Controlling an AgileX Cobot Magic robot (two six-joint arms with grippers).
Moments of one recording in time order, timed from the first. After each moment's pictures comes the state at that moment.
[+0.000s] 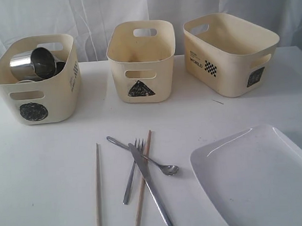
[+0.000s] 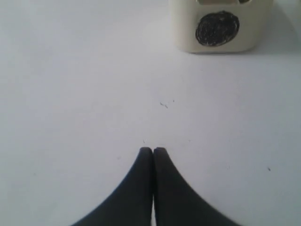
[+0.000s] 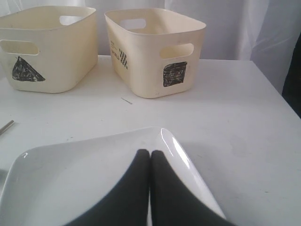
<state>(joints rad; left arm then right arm) 0.03 0.01 0.01 0.12 0.45 -0.11 -0.04 0.00 0.00 -0.03 0.28 0.04</state>
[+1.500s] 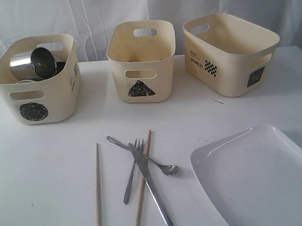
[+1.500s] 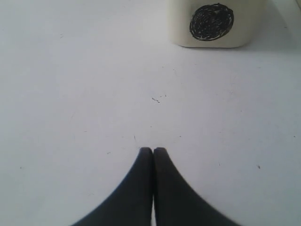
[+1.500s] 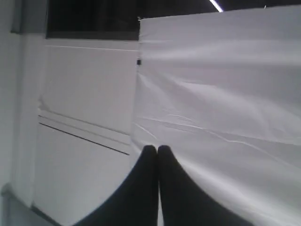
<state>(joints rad) 0.03 0.00 0.02 0.07 0.45 -0.09 -0.04 0.05 -0.07 0.61 -0.63 0.82</state>
